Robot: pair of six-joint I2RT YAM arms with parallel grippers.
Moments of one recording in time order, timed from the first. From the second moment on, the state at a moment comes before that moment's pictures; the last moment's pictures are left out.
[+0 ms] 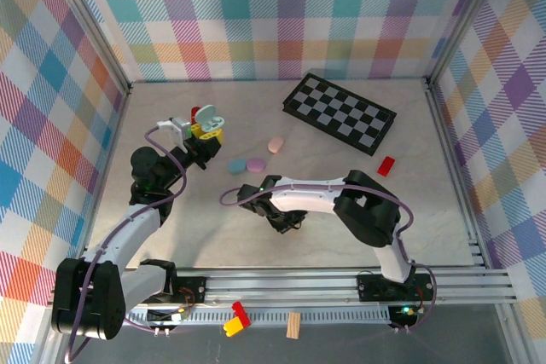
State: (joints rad) left arm -0.12 1.07 0.51 0.73 0.64 -0.28; right arm 1.10 1.99 1.36 -1.10 0.33 0.58
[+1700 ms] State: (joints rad) left arm -0.55 1.19 0.60 0.63 0.53 0.08; right arm 0.77 1.47 1.52 -0.62 -0.41 0.57
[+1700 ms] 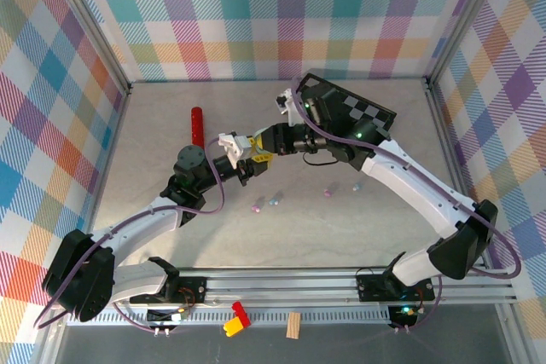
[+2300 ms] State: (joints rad) left arm -0.55 1.19 0.60 0.62 0.50 0.06; right arm 0.77 1.50 1.52 -0.62 -0.36 0.57
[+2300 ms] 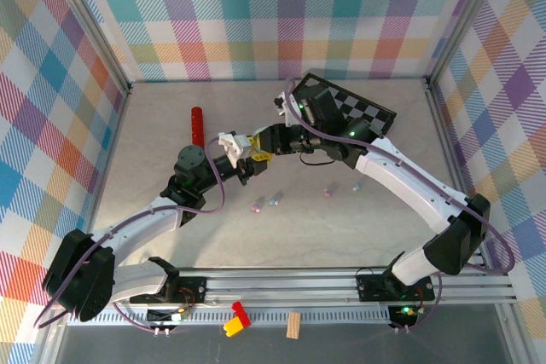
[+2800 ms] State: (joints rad) left arm -0.55 1.20 0.60 0.63 0.50 0.05; right arm 0.77 1.48 1.53 -0.65 -0.31 0.57
